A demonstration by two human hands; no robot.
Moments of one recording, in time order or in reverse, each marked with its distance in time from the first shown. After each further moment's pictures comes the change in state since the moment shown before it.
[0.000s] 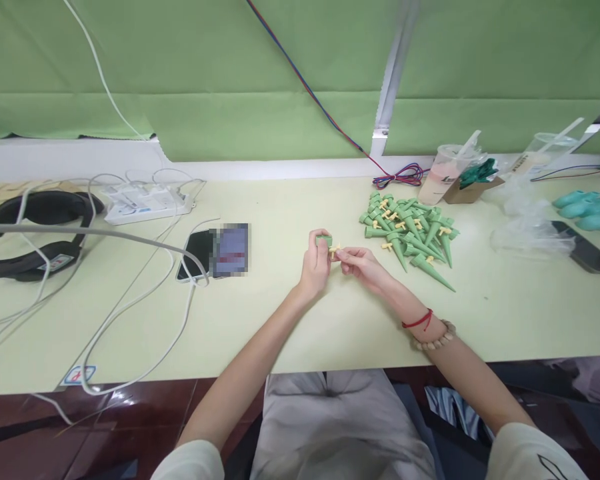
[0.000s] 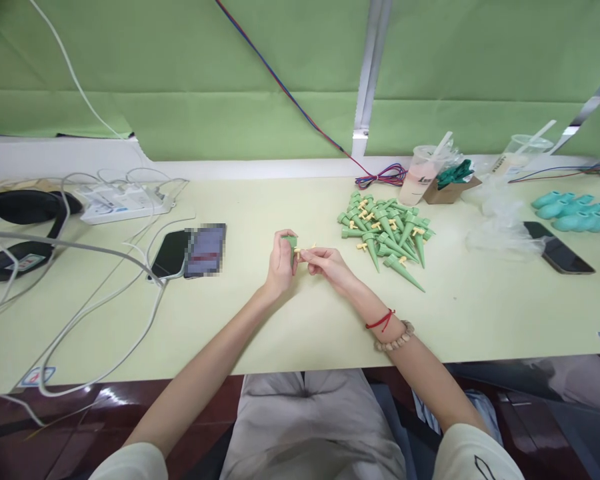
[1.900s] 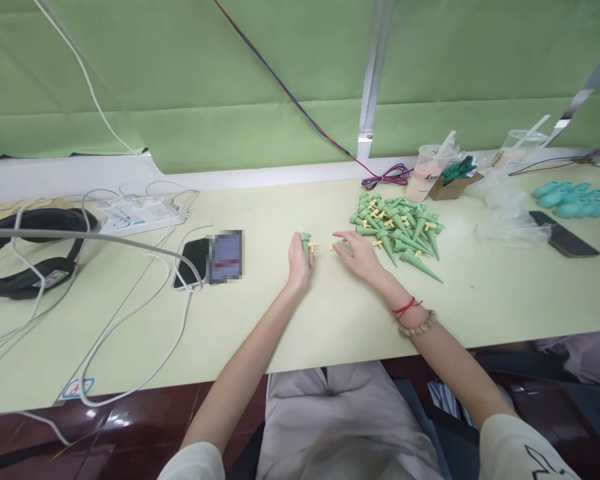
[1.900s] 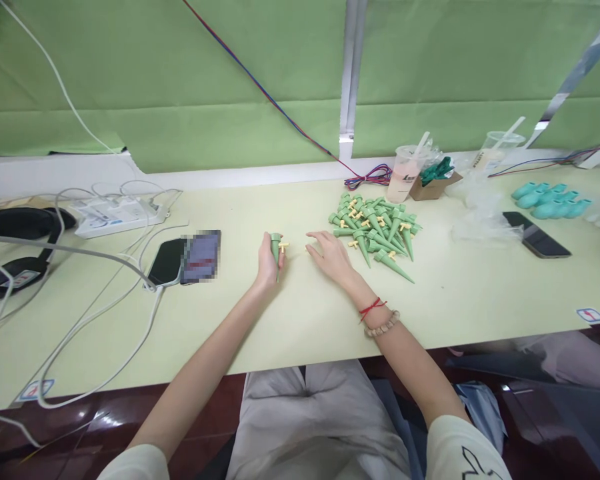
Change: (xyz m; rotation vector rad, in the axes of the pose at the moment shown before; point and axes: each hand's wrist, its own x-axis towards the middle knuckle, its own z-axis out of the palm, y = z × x) left_hand 0.018 -0.004 -0.001 -0.248 0.258 -0.371; right_hand 0.015 0.014 -0.028 -1.152 0.276 -0.523
